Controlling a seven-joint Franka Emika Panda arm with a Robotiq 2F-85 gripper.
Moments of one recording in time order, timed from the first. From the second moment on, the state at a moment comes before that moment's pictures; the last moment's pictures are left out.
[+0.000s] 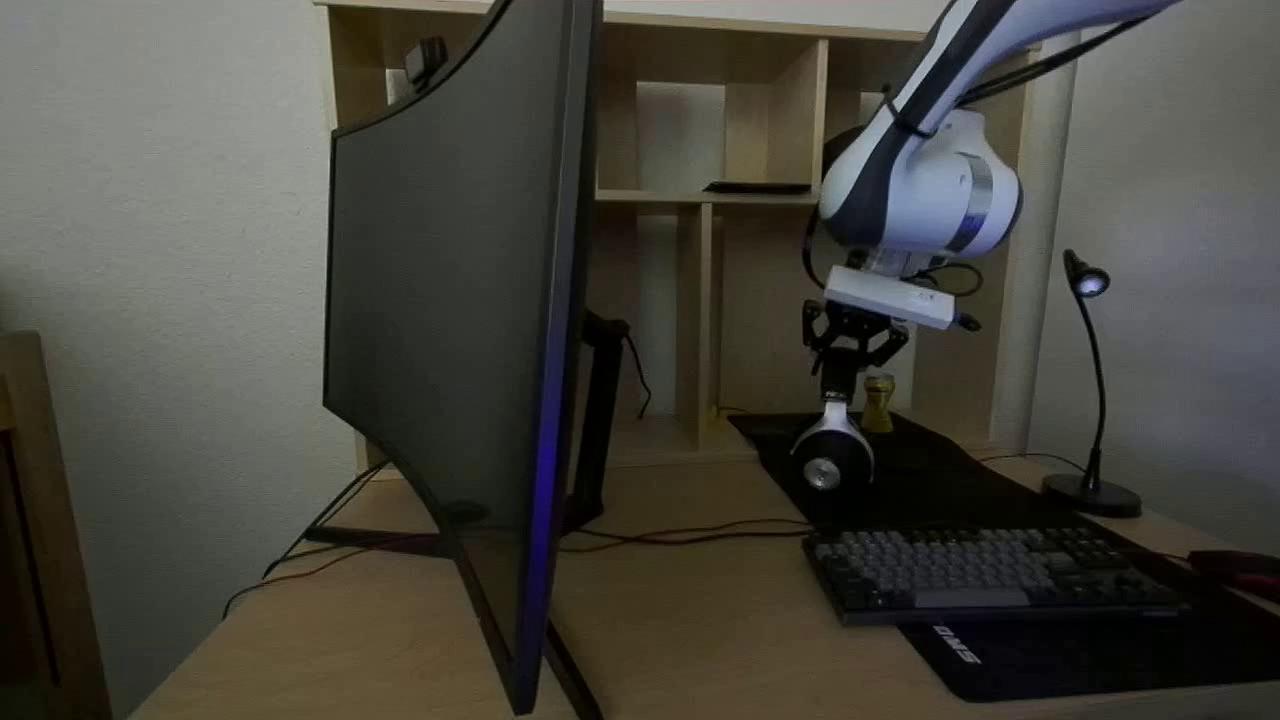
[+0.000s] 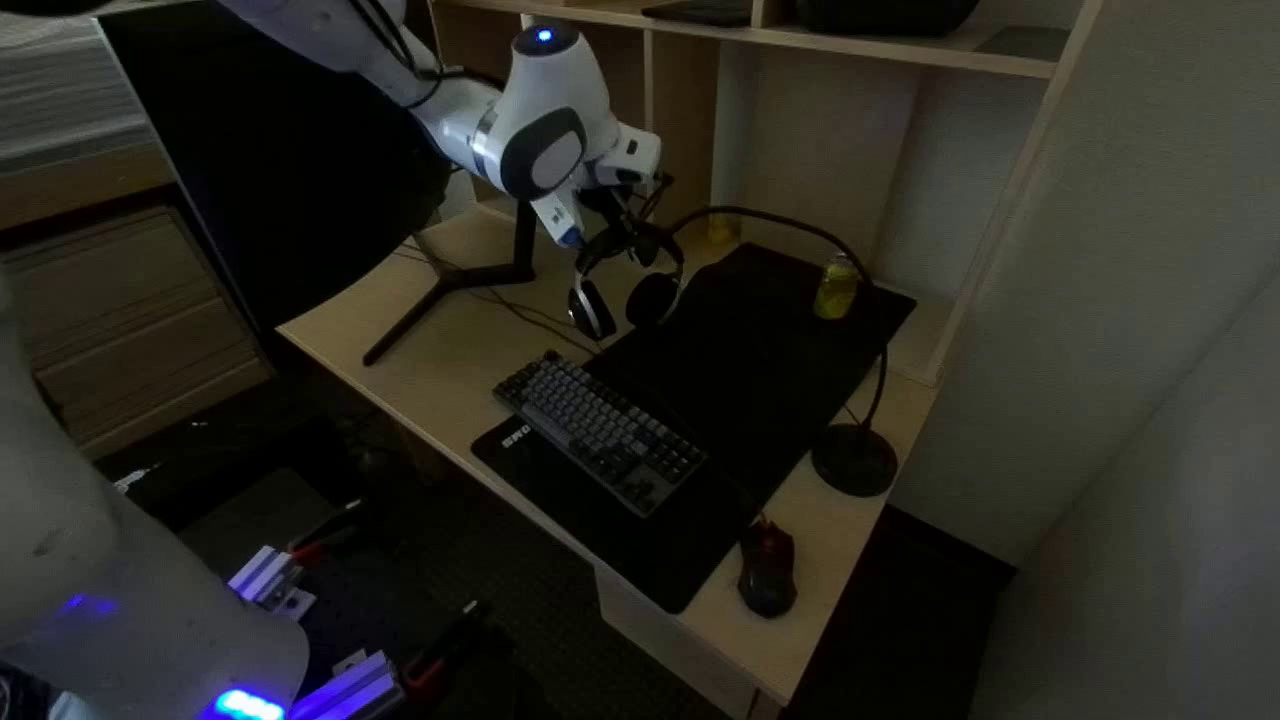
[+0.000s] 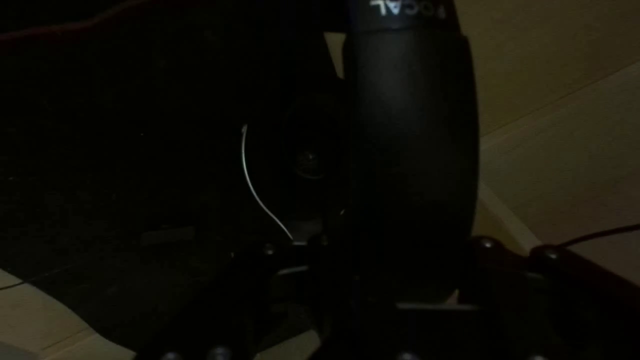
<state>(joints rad) 0.02 0.30 0.00 -2.08 0.17 2.86 0.33</state>
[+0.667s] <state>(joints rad) 0.33 0.59 -0.31 -1.93 0.16 3.18 0.59</state>
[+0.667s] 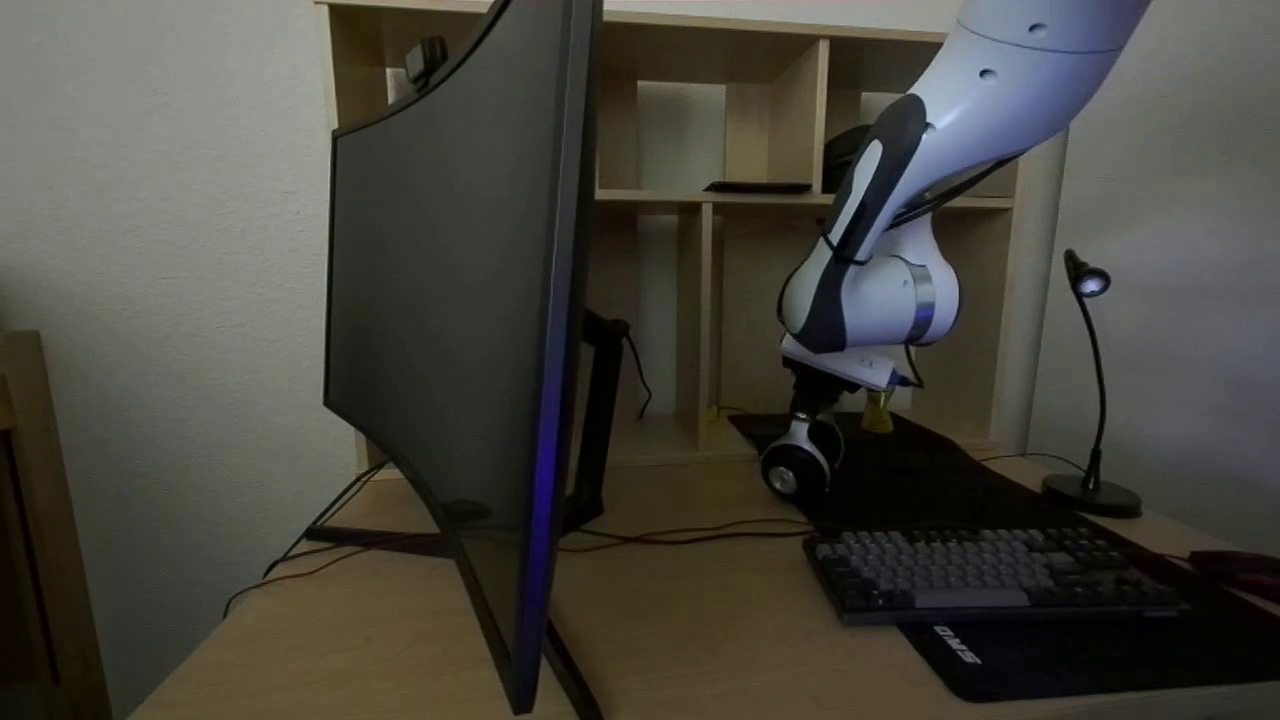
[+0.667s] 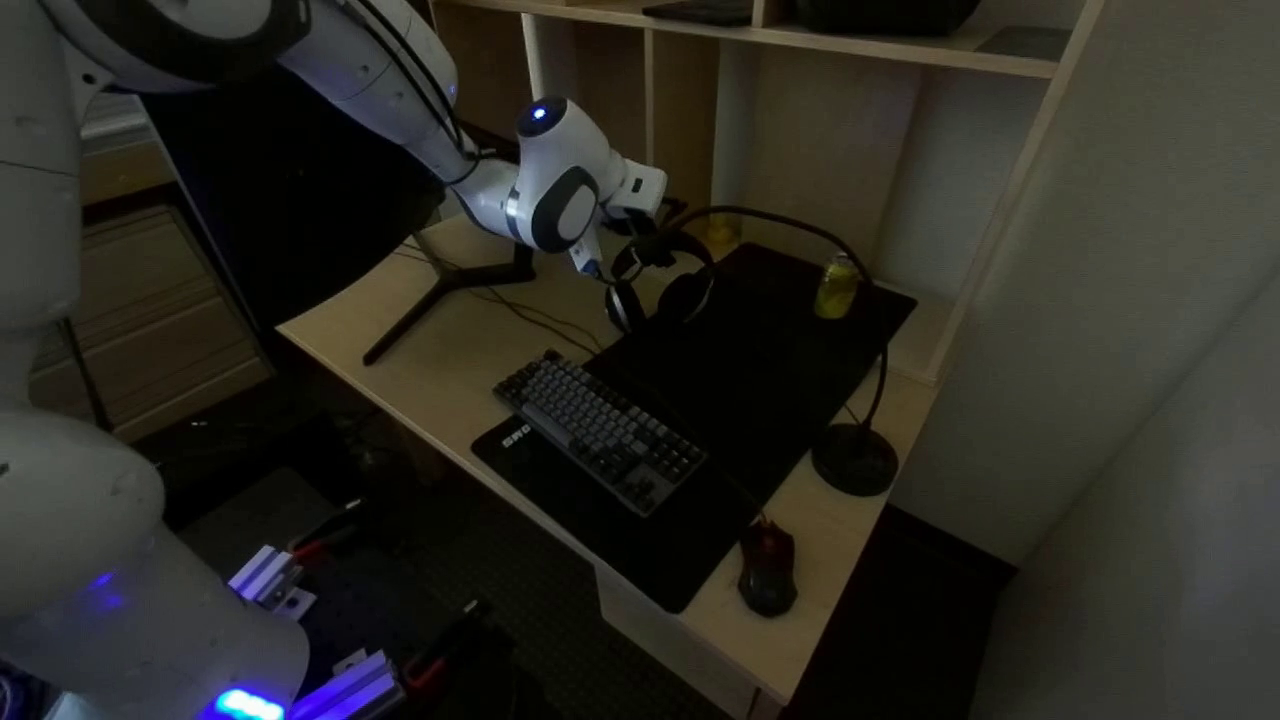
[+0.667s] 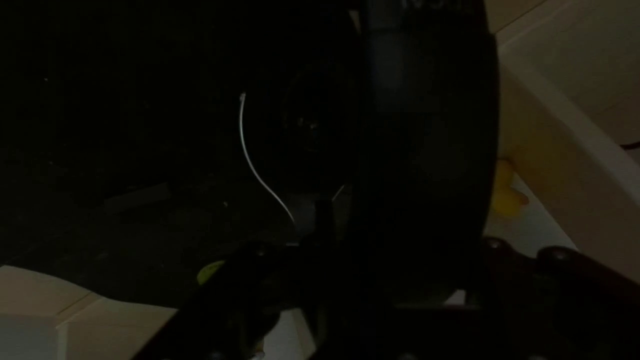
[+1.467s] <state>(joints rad) 0.52 0.27 -0.51 -1.90 -0.18 2.56 0.77</state>
